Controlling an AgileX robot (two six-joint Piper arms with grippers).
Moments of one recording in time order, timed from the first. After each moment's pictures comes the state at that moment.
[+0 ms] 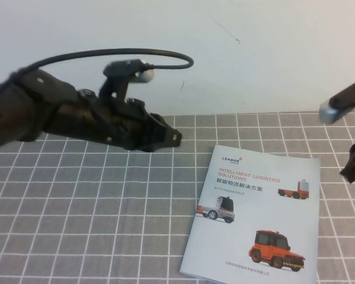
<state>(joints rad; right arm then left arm) 0.18 1.66 -1.22 0.13 0.96 -0.53 -0.28 1.71 -1.25 -1.07 0.73 0.85</state>
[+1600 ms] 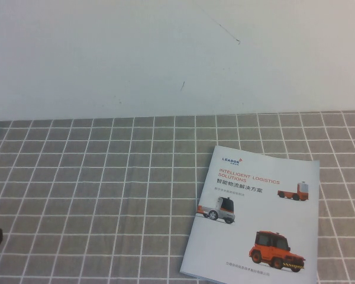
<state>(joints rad) 0.18 0.23 -0.37 0.10 0.64 -0.39 -0.28 0.23 -0.21 -0.08 0.14 0.24</state>
